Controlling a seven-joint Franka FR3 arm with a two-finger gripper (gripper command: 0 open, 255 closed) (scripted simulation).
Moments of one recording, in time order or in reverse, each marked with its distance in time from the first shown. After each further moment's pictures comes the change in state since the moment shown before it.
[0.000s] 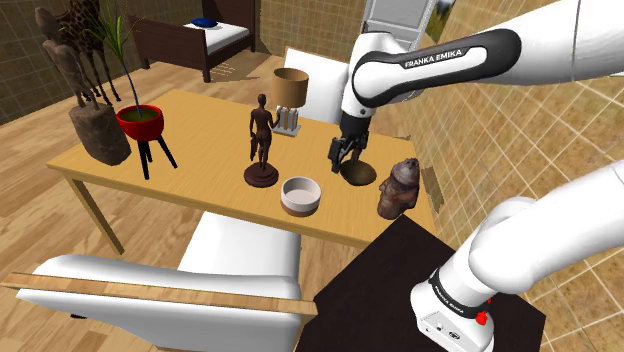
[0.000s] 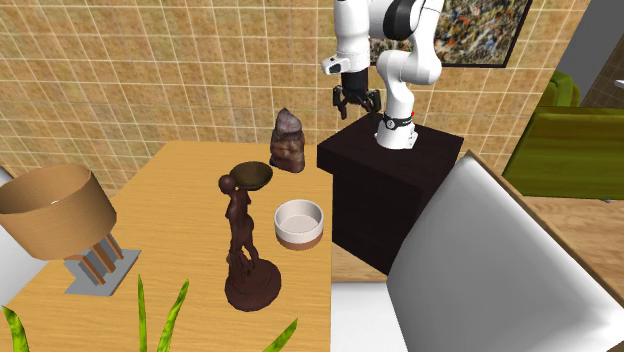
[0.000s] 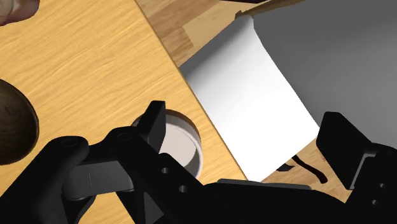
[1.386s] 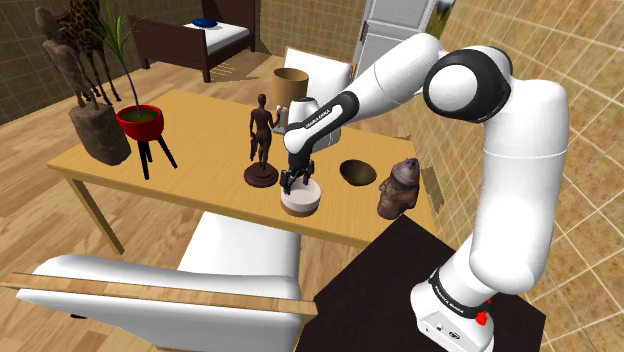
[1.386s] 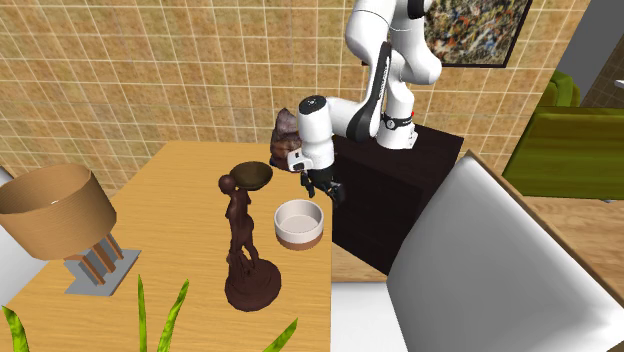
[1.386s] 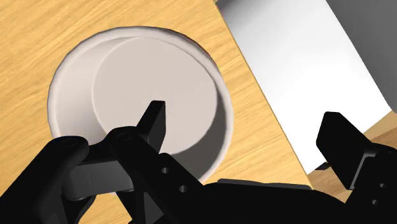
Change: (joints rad) arm 0.024 0.821 0.009 0.426 -0.075 0.399 0.063
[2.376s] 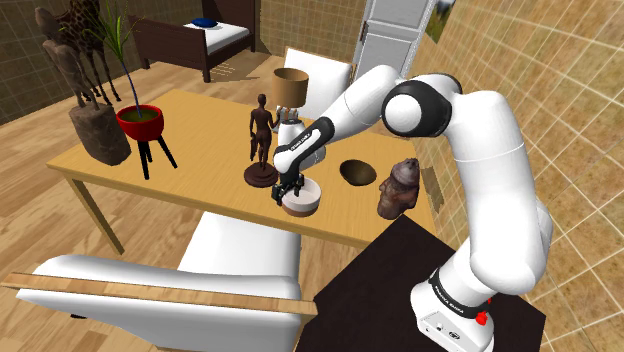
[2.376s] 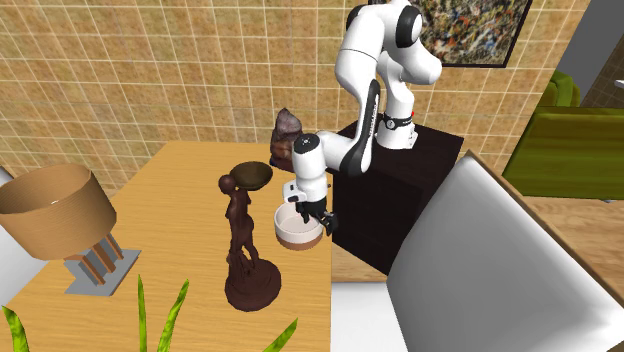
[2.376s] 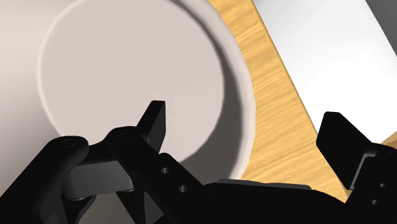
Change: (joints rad) arm 0.019 0.267 -0.010 0.188 -0.017 0.079 0.020
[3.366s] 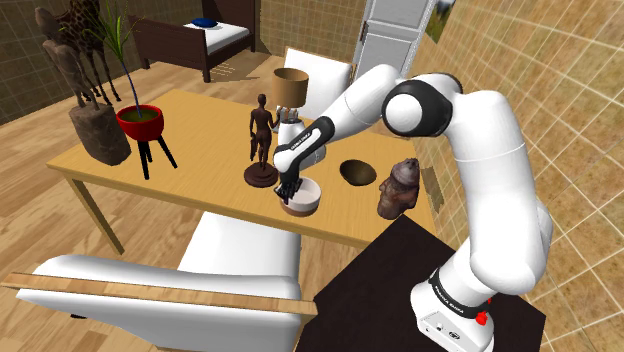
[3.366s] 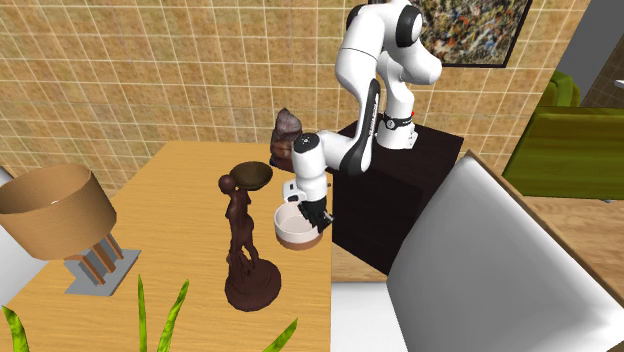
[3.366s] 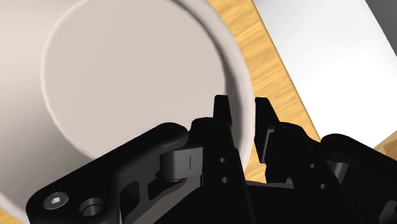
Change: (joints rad) arm 0.000 -0.004 0.000 -0.001 0.000 -0.003 0.000
